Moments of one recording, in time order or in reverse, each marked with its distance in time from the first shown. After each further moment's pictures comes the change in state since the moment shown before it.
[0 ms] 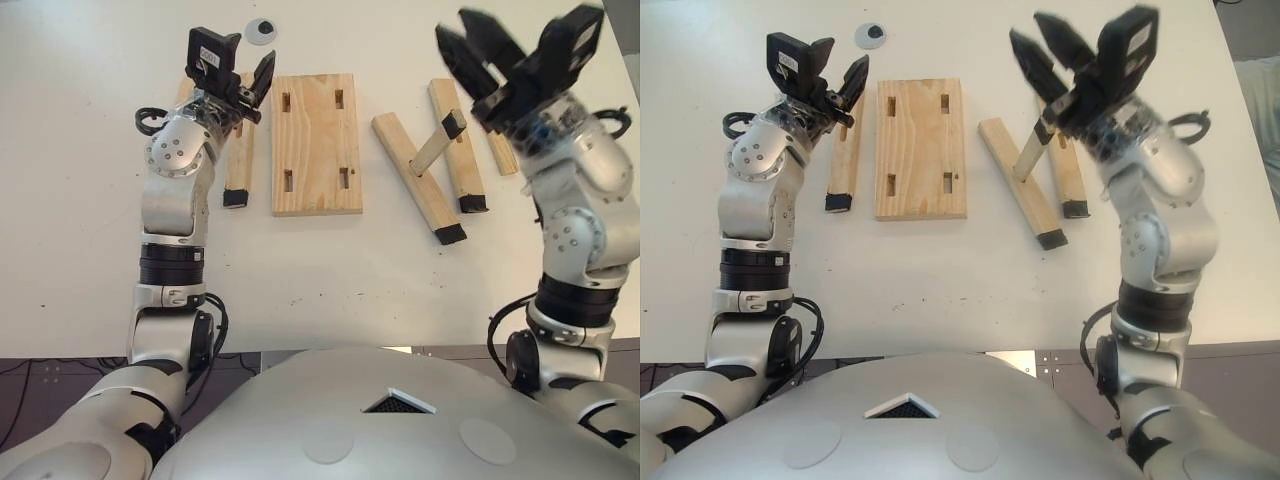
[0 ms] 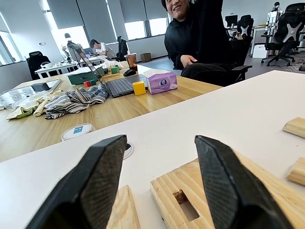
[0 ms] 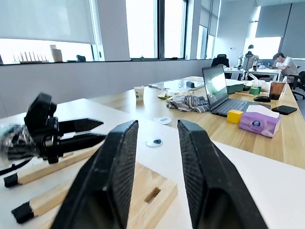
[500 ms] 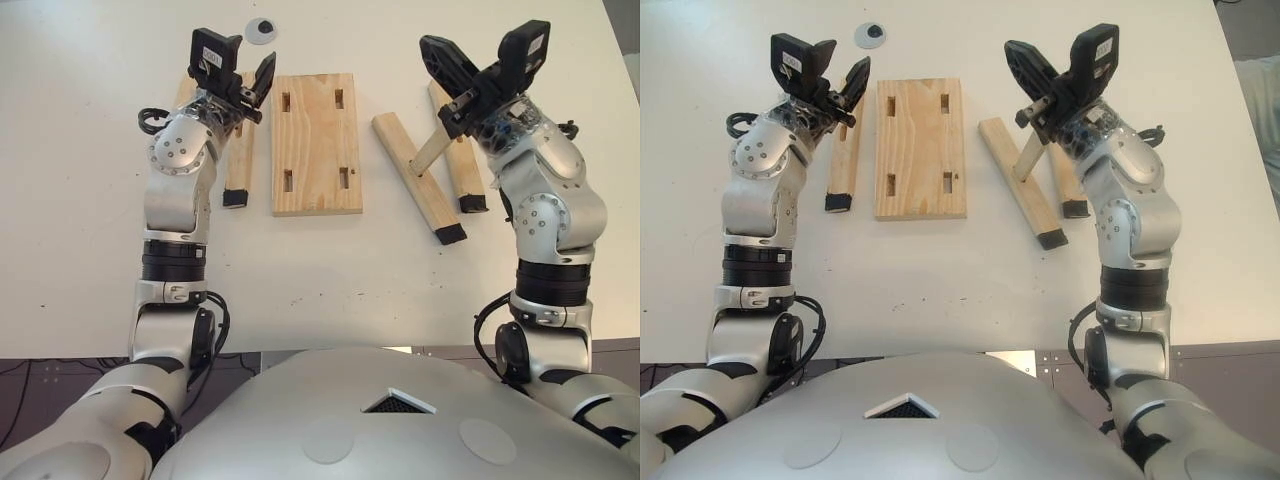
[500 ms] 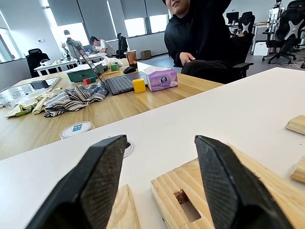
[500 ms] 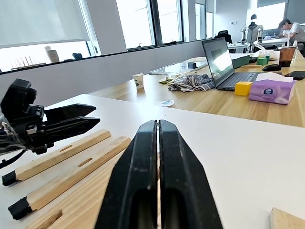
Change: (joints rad) left arm -0.020 -0.005 -0.001 0.038 0.011 -0.011 -0.003; right arm 0.014 0.046 0.097 0.291 -0.050 -0.158 0.032
